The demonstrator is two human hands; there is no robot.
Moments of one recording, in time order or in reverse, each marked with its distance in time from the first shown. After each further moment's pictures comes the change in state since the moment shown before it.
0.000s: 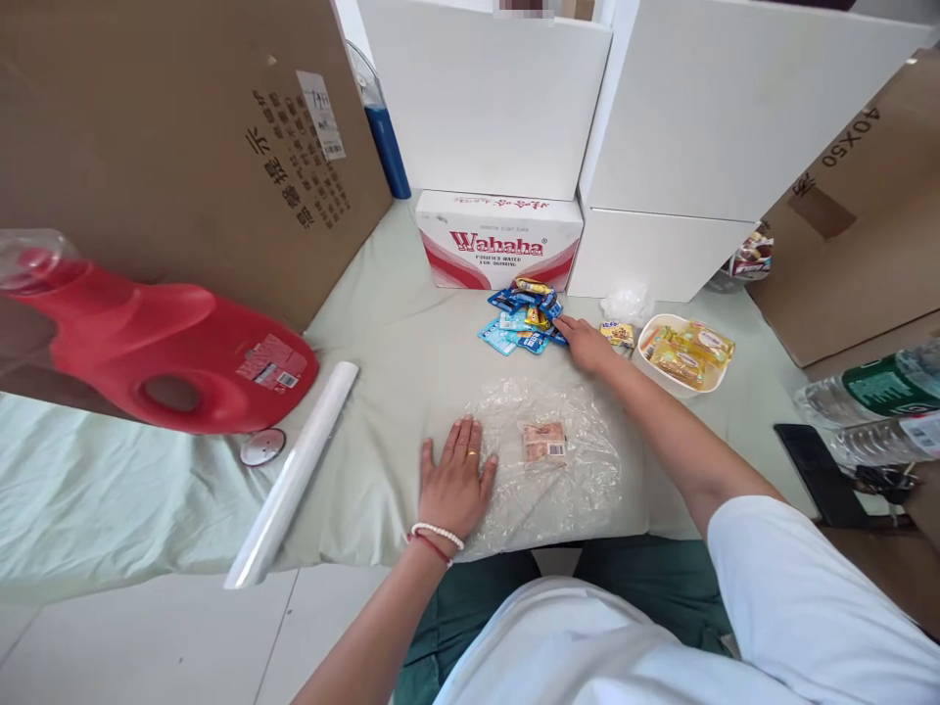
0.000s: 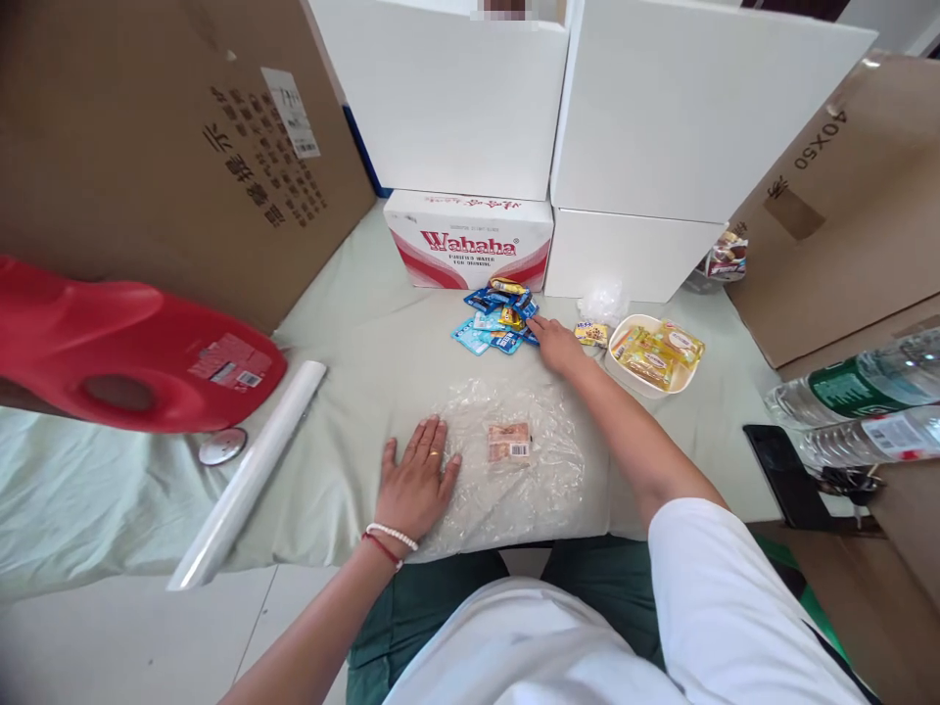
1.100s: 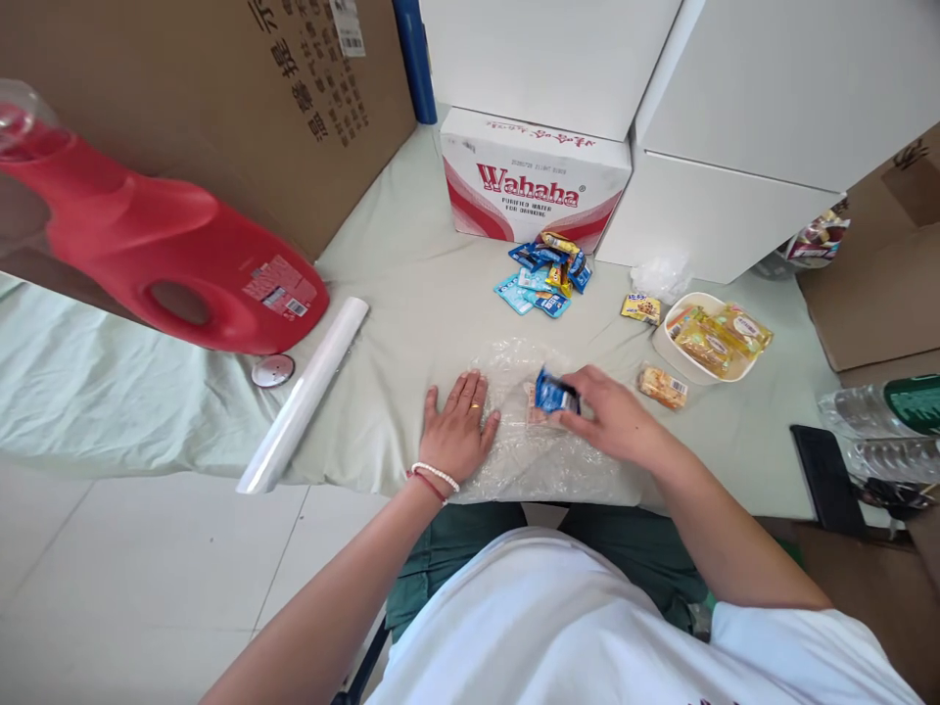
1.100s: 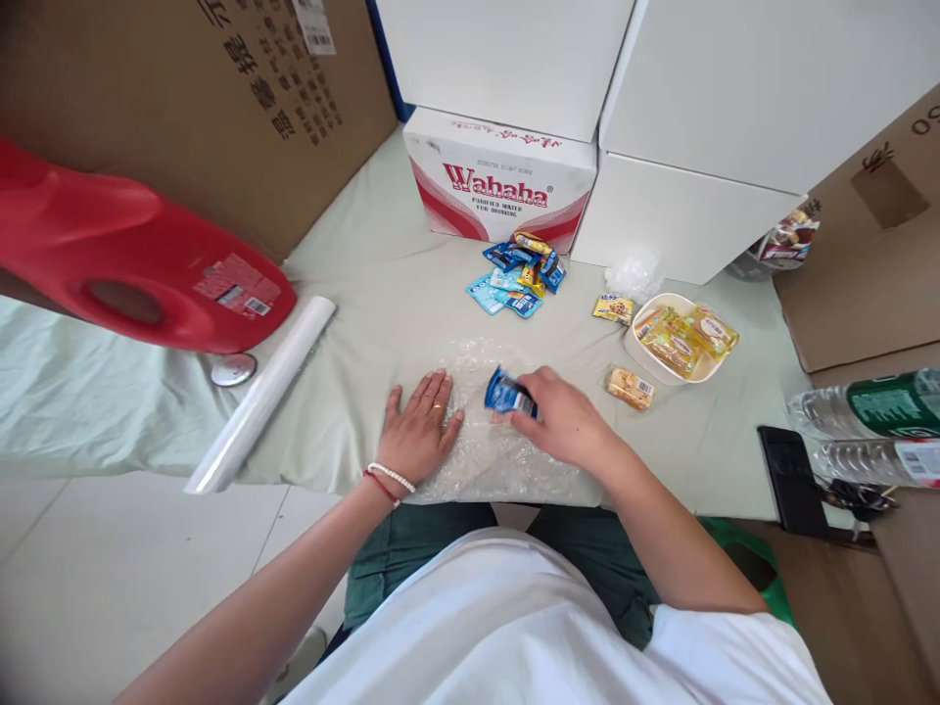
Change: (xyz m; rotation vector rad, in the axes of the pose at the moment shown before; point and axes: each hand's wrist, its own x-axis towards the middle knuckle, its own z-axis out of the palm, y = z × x) left_hand 0.001 0.004 -0.003 -0.067 -0.013 -0.007; right_hand -0.161 -0.100 -0.042 0.432 -0.124 -0.098
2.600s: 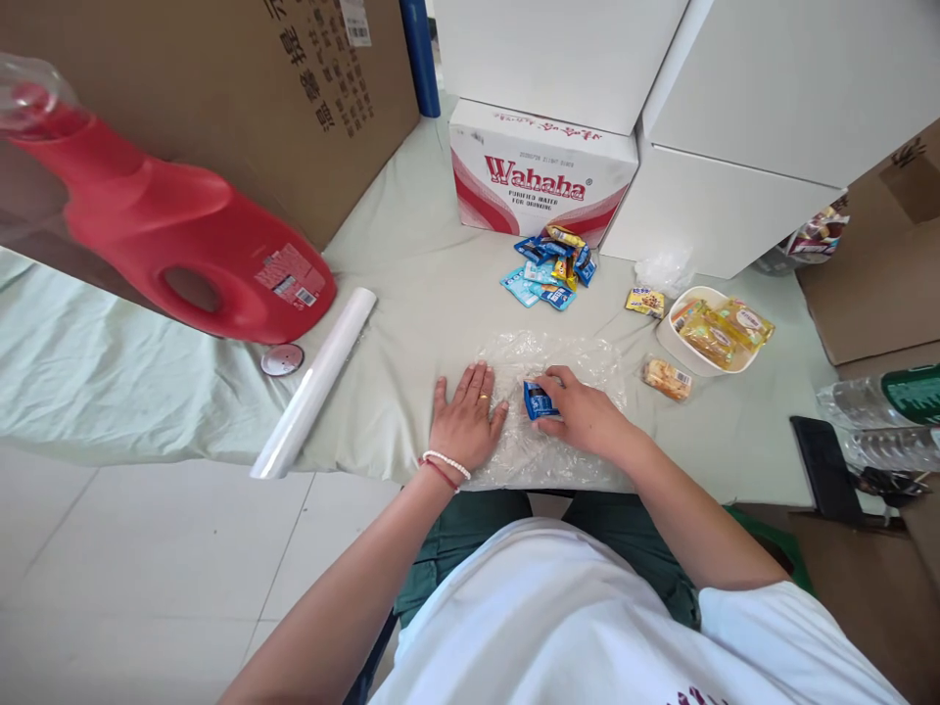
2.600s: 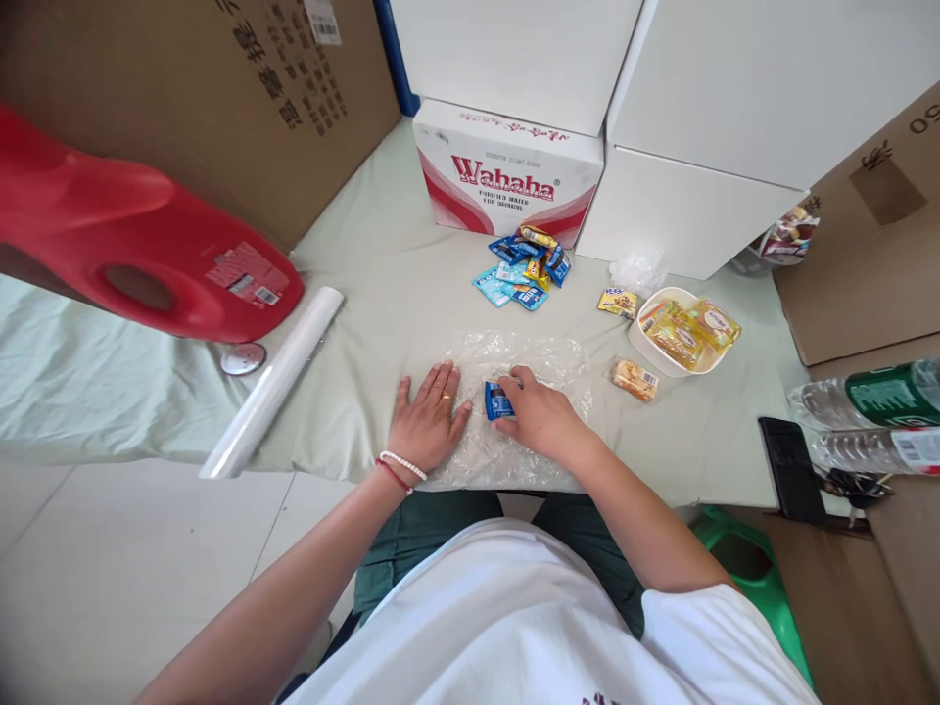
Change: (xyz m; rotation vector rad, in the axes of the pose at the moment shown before) left_hand -0.002 0.002 -0.001 -0.038 0.004 -0.015; right_hand 0.012 -0.020 0.042 -0.305 -0.147 0.027
